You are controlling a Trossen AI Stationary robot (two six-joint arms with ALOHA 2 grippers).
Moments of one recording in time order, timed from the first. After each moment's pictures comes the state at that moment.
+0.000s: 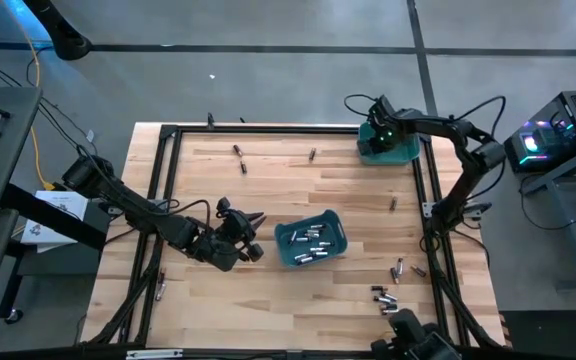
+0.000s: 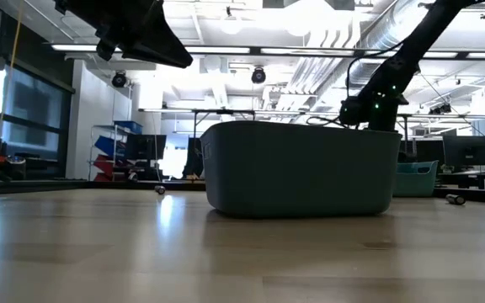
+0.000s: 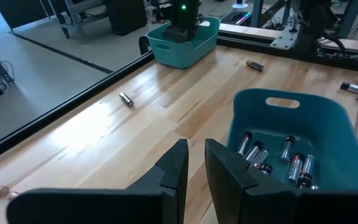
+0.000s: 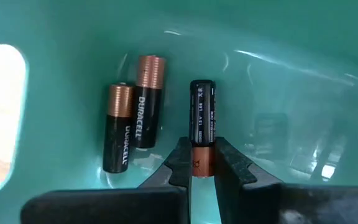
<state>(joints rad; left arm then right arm) -0.48 1.44 0.84 -0.10 -1.04 -0.55 -1.02 1.71 0.98 -0.59 0.01 0.25</state>
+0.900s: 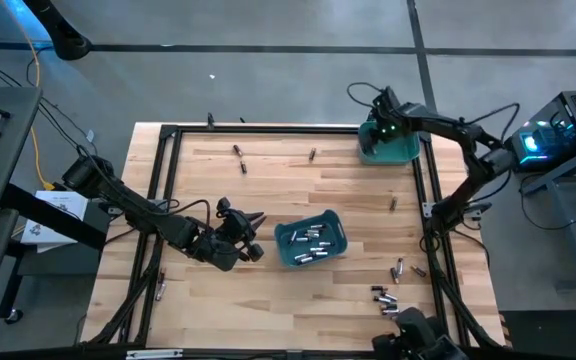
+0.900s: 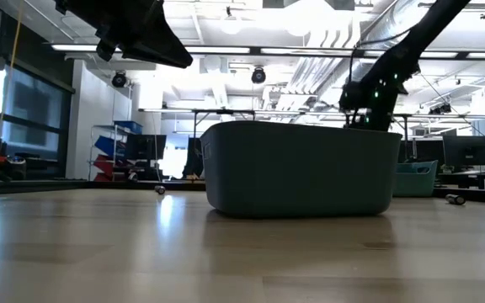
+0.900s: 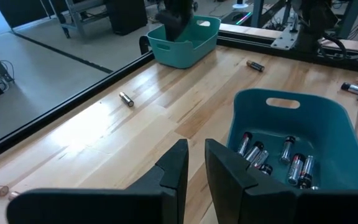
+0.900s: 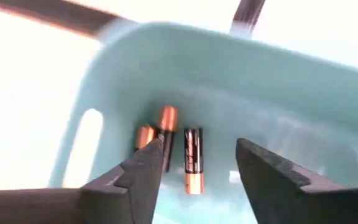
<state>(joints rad) -0.48 1.44 0.84 -0.10 -1.04 -0.56 -1.02 1.63 1.01 -0.56 0.02 0.23</state>
